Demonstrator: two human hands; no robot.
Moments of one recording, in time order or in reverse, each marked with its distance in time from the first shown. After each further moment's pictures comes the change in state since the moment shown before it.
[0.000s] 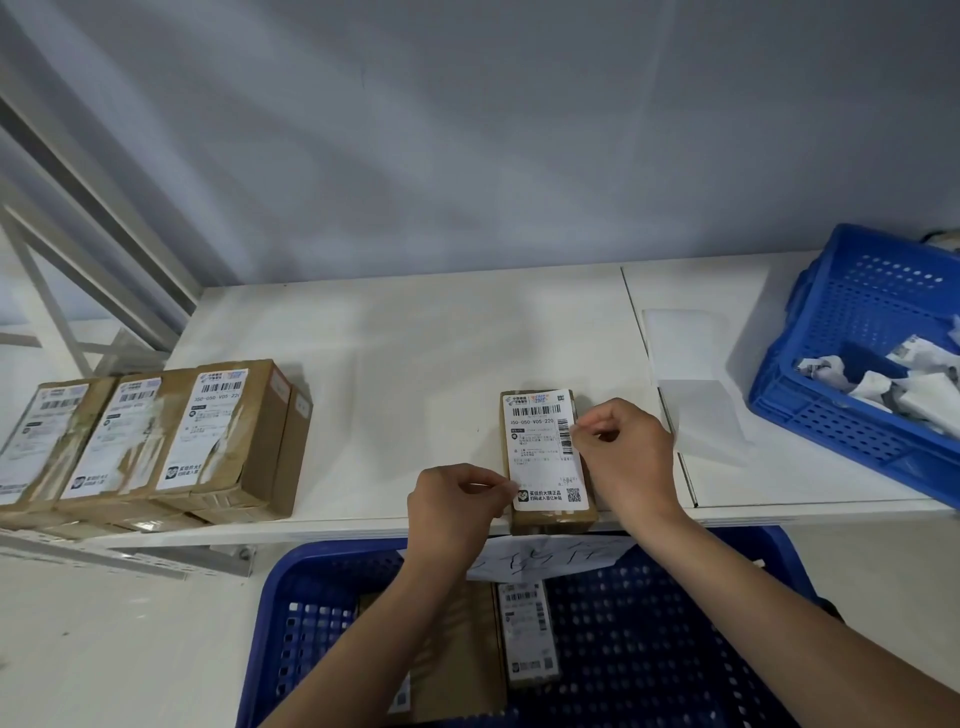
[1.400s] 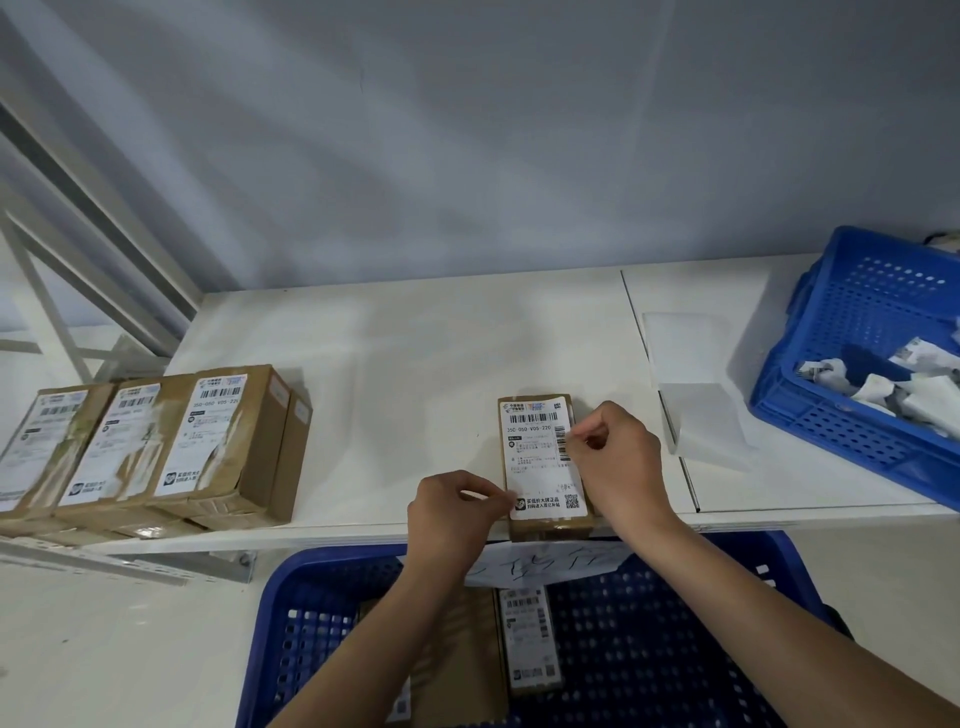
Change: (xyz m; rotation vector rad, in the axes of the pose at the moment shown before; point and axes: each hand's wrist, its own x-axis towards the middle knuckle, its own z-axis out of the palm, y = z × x) left_hand 0.005 -0.002 0.003 0.004 0.009 -0.056; right_hand -0.005 -0.009 0.002 -0.058 -0.068 -0.035
